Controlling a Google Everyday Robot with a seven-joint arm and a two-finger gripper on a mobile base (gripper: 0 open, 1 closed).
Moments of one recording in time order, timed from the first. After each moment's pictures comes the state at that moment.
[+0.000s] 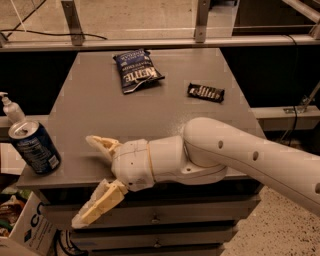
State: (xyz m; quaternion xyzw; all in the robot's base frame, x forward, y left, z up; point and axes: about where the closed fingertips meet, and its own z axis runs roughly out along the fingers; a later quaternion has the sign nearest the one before) arm 0.376 0.158 0.847 -0.58 0.51 0.47 0.44
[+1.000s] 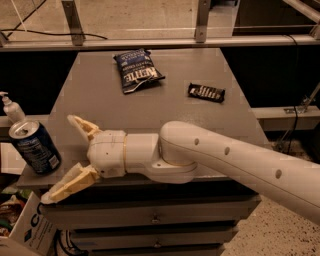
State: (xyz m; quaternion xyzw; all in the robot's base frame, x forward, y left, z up) arm 0.415 0.210 0.870 -0.54 0.46 0.46 0.54
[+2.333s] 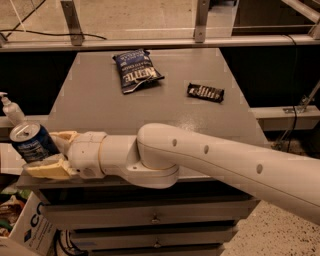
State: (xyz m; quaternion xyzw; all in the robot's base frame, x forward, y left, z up) arm 0.431 0.251 0.856 -0.51 0.54 0.43 0.52
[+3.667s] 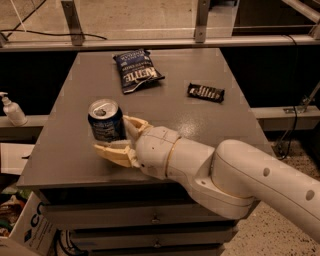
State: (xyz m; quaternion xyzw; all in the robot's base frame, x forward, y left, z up) arm 0.452 0.099 0.893 -0.39 0.60 0.34 0.61
